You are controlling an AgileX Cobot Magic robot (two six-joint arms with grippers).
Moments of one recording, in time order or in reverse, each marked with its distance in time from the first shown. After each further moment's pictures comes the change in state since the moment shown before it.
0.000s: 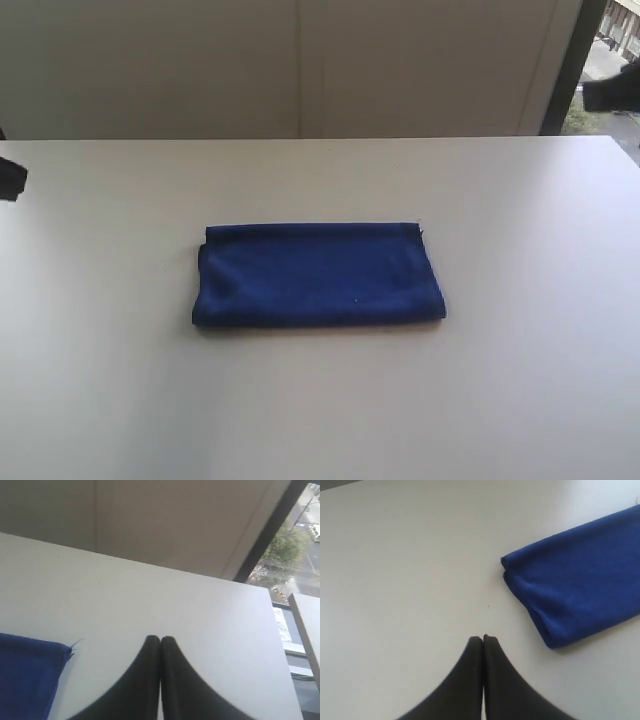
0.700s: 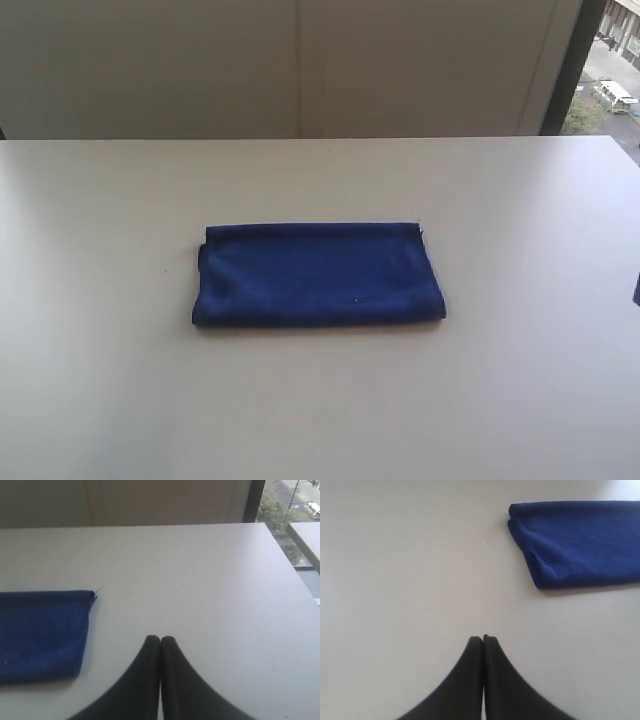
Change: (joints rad) left arm 0.002 -0.512 0.565 -0.063 -0.176 -0.148; right arm -0.005 -0.489 0.578 0.037 -0.136 0.193
